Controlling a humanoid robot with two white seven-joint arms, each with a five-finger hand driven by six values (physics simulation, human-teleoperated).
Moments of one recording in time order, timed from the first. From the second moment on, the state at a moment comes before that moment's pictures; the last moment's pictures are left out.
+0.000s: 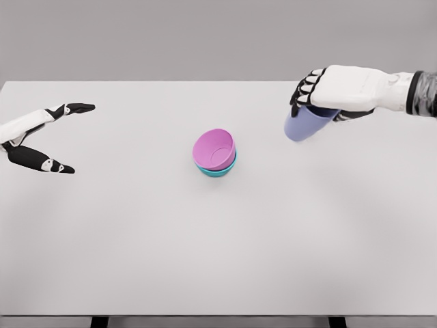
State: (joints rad) left arm -0.38 0.92 -0.41 -1.32 0.40 -0.61 -0.61; right arm -0.85 -0.83 0.65 -1.55 0.44 -0.61 0.61
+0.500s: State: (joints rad) left arm -0.38 0.92 -0.41 -1.32 0.40 -0.61 -0.61; right arm -0.92 -0.63 0.65 -1.54 0.44 -0.61 0.61
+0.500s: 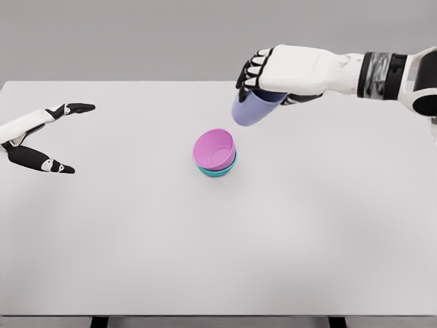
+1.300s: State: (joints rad) left arm -0.38 0.92 -0.41 -1.32 0.40 -0.61 -0.61; right arm -0.92 -0.46 0.80 -1.42 0.46 -0.61 0.61
